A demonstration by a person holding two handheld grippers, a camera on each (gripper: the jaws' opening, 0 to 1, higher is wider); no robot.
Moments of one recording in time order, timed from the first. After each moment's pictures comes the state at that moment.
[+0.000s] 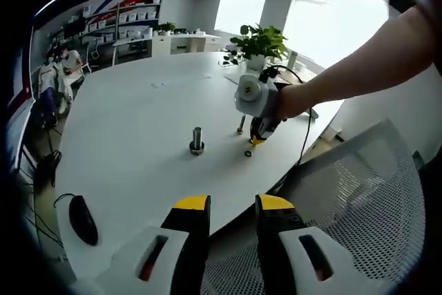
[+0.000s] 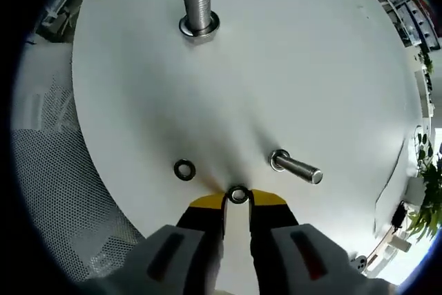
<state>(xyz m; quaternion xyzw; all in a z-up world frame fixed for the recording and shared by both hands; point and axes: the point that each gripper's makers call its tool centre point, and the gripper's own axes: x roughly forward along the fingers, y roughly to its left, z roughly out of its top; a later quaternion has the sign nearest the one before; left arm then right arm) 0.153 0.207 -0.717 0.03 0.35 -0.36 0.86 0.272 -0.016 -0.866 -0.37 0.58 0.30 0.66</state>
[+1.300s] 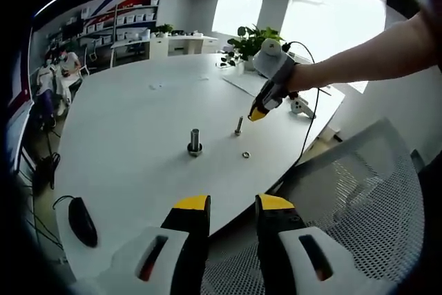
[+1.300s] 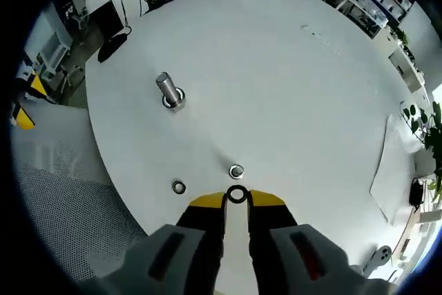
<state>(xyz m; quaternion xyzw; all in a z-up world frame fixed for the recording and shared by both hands) 0.151 0.206 -0.714 0.03 0.35 -0.37 0.86 0.305 -0.016 -0.797 -0.25 0.52 0.30 0.76</state>
